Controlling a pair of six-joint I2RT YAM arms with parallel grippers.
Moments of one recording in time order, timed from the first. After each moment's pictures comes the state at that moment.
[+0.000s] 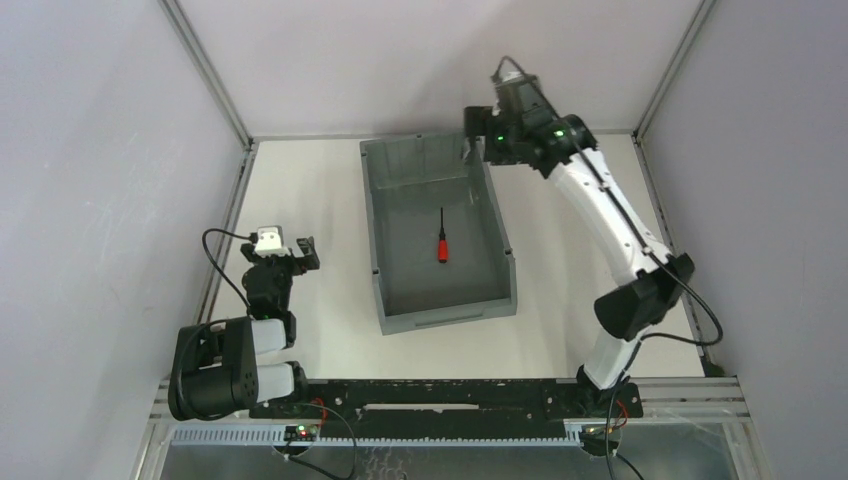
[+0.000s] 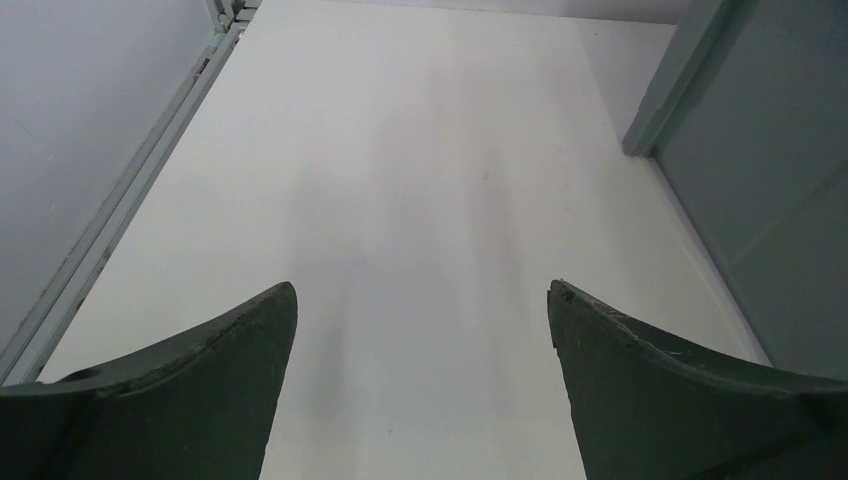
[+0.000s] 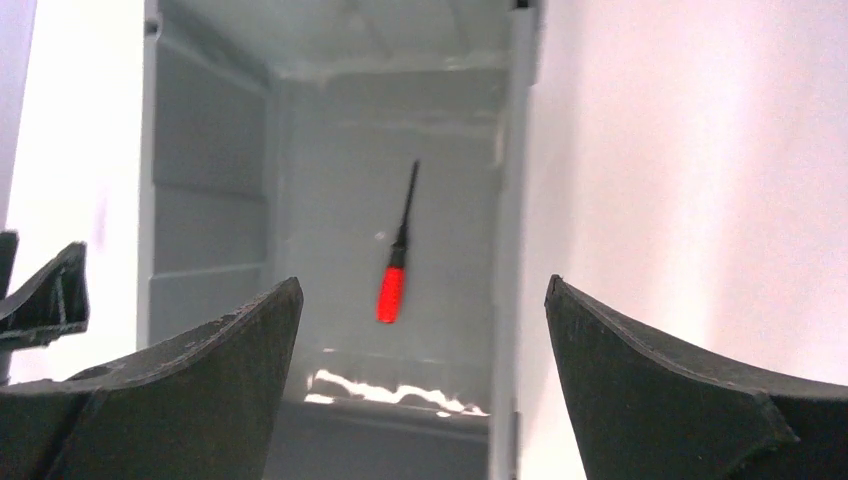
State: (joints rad) left arm 0.16 1.28 0.11 1.12 0.11 -0.03; right arm 0.51 1.78 2.04 -0.96 0.10 0.36
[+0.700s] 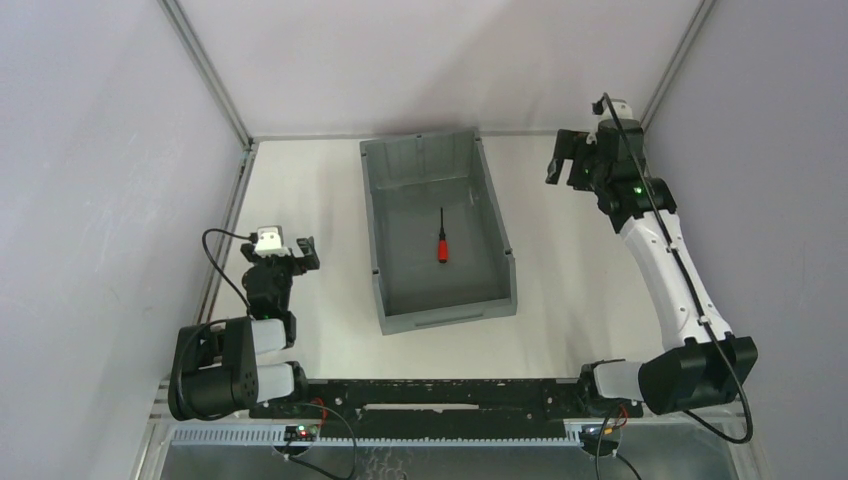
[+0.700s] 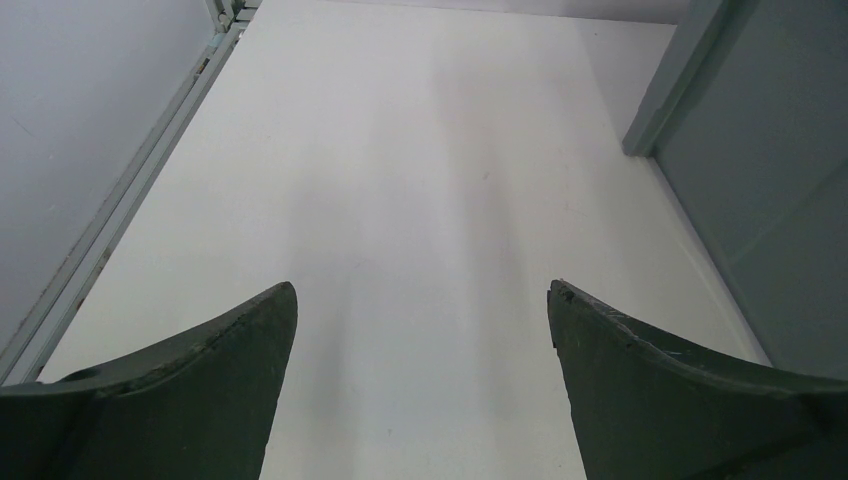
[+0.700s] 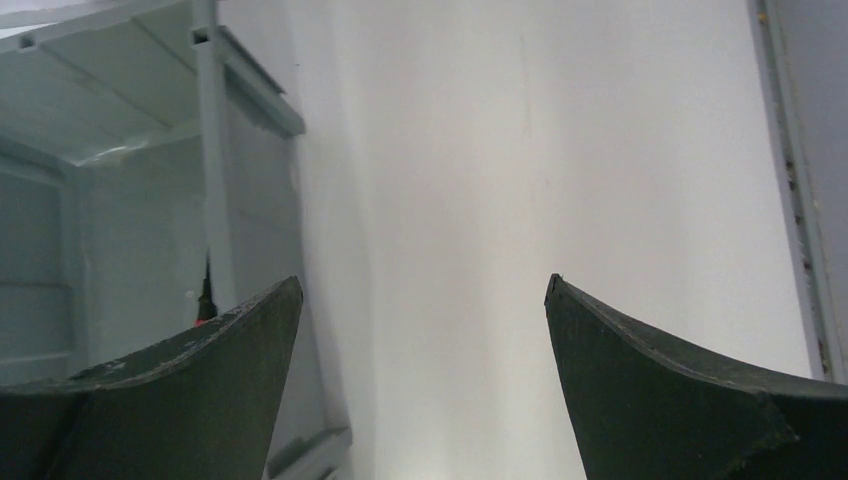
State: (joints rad) left arm 0.16 1.28 0.11 1.12 0.11 -0.03; right arm 0.15 1.31 1.39 -0.59 0.10 0.20
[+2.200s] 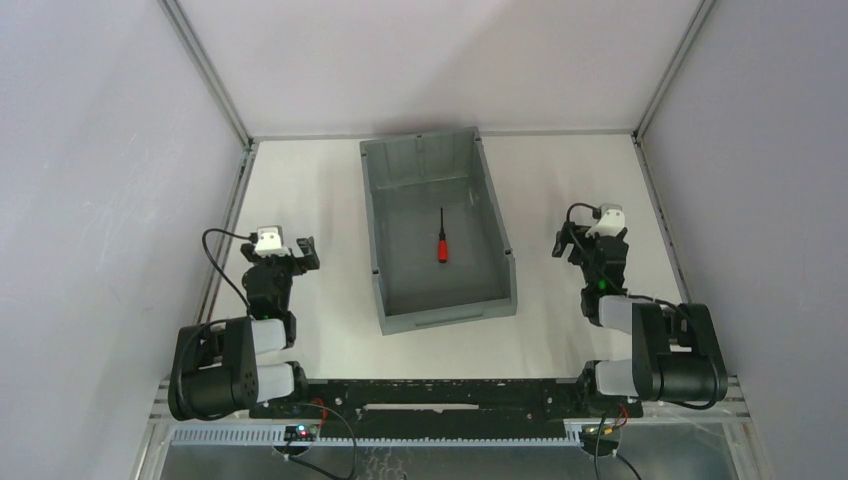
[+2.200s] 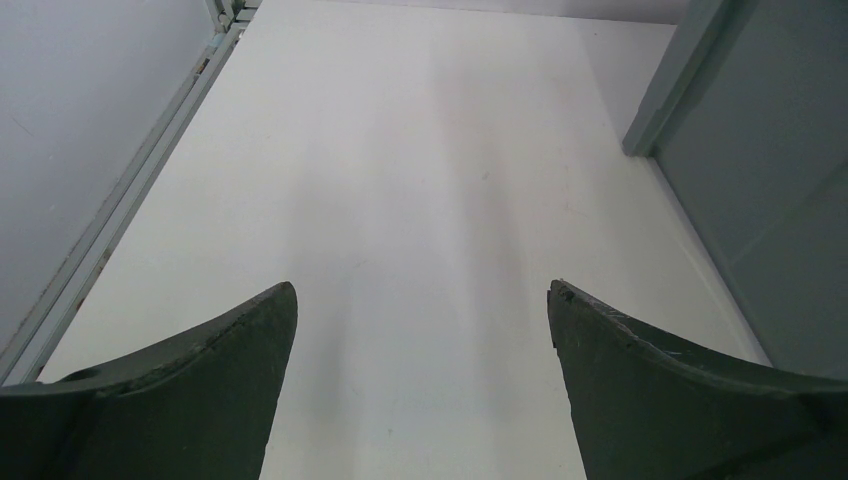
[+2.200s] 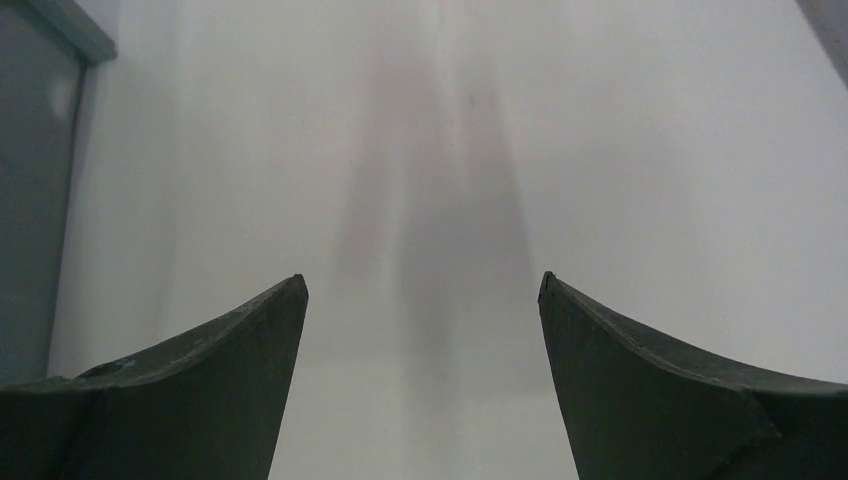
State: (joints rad) left arm 0.16 1.28 0.11 1.12 0.11 -0.03; right arm -0.04 1.34 0.30 0.77 0.02 0.11
